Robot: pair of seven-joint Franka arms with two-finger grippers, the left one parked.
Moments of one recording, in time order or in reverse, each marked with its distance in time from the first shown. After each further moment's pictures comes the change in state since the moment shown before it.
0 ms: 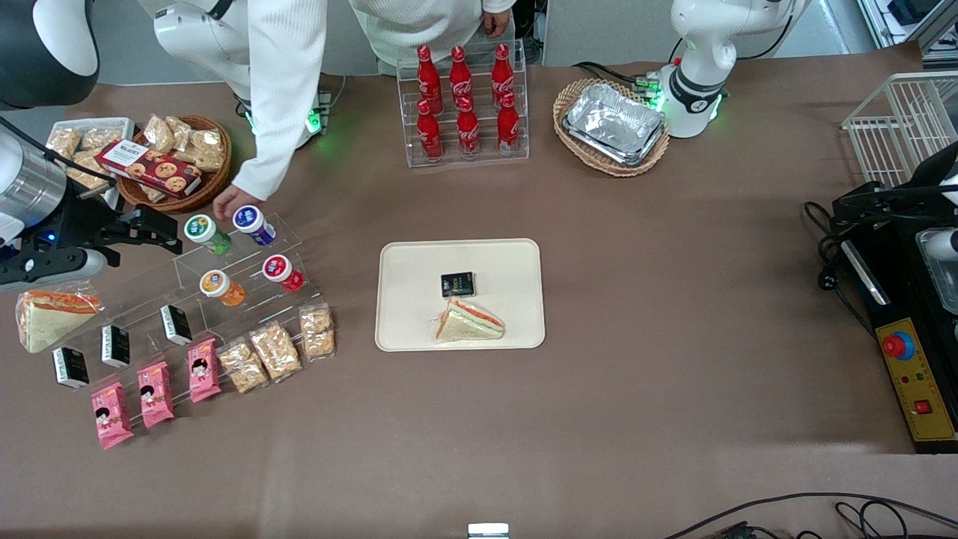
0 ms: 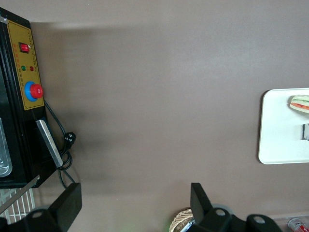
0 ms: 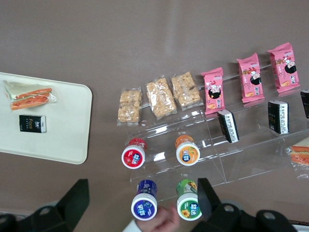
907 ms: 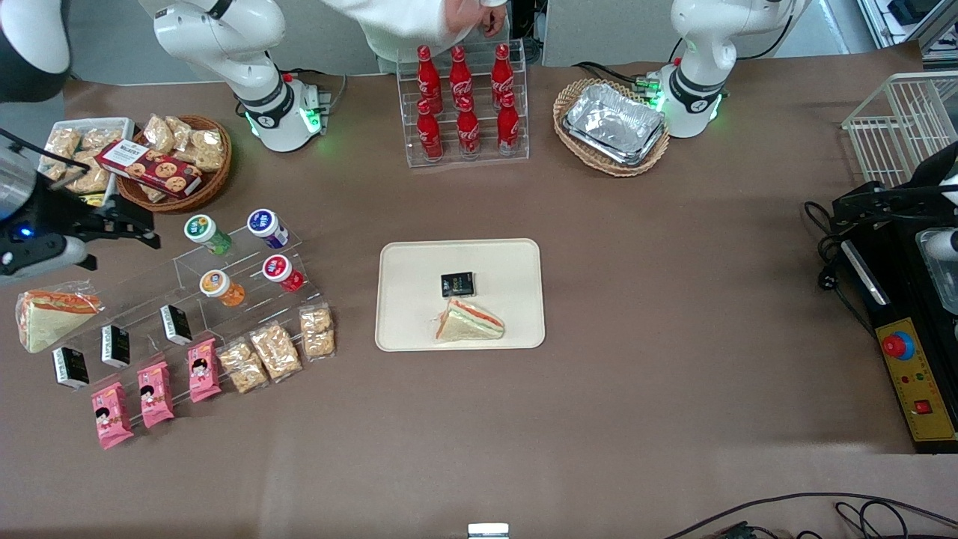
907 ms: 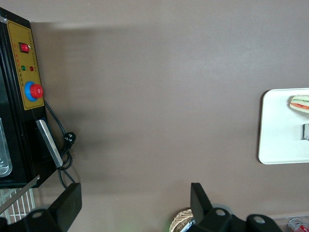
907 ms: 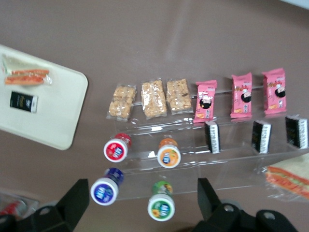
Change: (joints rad) arm -0.003 -0.019 -0.057 0.001 0.000 -0.003 -0.248
